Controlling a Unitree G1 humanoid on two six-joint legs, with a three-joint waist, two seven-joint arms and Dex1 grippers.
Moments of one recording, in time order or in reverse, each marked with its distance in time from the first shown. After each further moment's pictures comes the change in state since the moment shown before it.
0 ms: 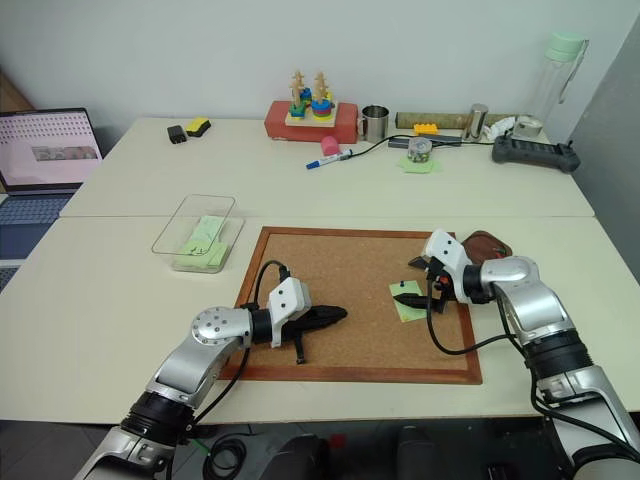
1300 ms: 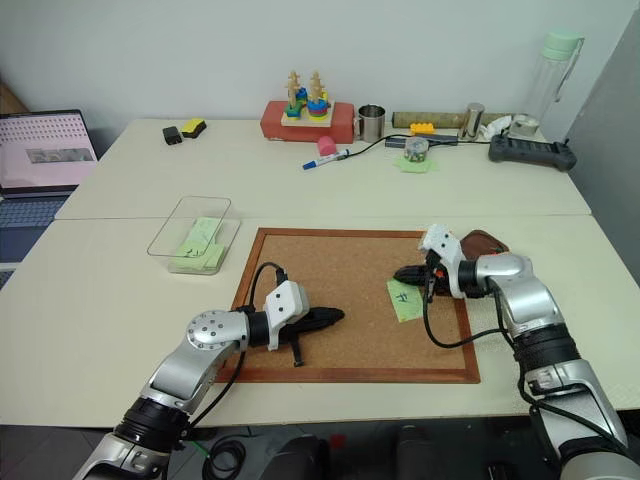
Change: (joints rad) left arm 0.032 0.017 -0.004 -0.049 0.017 0.018 0.018; right arm -0.037 0.044 -0.081 -0.014 0.045 0.033 0.046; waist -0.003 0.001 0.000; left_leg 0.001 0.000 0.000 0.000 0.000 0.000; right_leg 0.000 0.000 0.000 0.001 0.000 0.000
